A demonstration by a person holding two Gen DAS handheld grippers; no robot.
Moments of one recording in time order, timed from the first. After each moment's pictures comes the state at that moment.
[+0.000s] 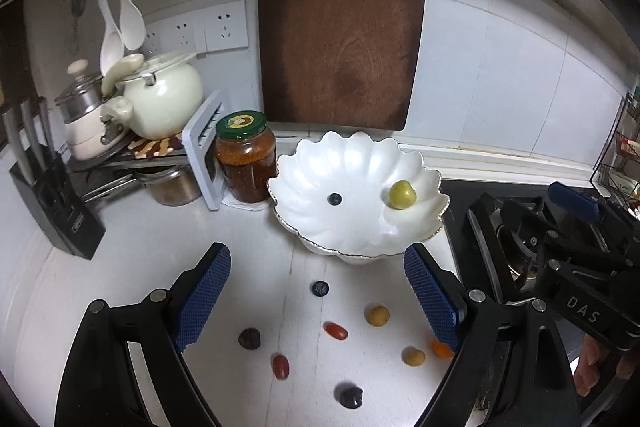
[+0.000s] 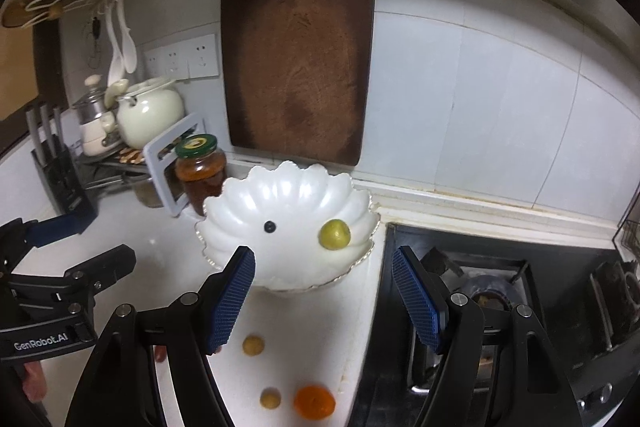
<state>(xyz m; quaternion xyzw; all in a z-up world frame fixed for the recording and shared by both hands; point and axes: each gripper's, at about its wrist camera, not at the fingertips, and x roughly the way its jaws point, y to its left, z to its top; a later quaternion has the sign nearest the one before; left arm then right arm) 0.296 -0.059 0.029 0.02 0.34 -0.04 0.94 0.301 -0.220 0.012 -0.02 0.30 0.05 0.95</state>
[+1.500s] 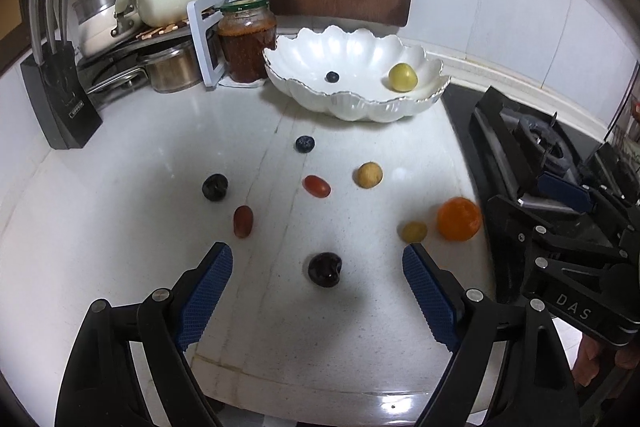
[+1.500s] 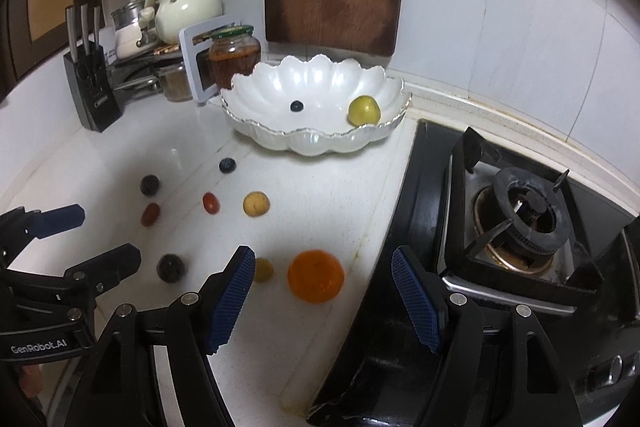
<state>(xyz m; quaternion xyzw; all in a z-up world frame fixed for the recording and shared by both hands) 0.220 -0.089 -0.089 0.00 0.43 -0.01 0.90 0.243 -0.238 -0.103 -0.05 0.38 0.11 0.92</state>
